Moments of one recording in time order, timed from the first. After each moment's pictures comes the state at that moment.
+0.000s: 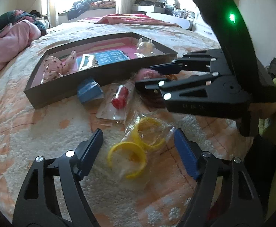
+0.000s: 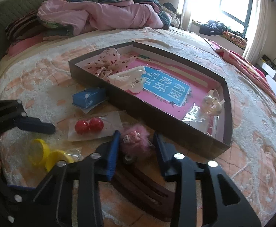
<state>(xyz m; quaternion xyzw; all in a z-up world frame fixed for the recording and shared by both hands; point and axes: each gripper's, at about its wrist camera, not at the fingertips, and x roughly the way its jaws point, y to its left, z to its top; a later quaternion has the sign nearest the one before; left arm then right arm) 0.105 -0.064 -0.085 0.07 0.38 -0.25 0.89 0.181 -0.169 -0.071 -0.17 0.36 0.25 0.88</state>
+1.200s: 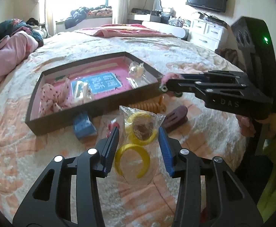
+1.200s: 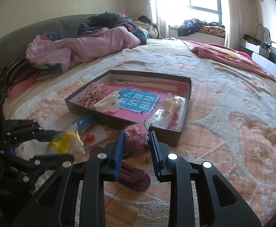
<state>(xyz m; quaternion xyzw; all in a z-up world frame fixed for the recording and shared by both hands) 0.117 -0.082 -0.045 0.06 0.34 -0.26 0.90 0.152 -0.242 -0.022 -0.04 0.33 0.21 0.92</state>
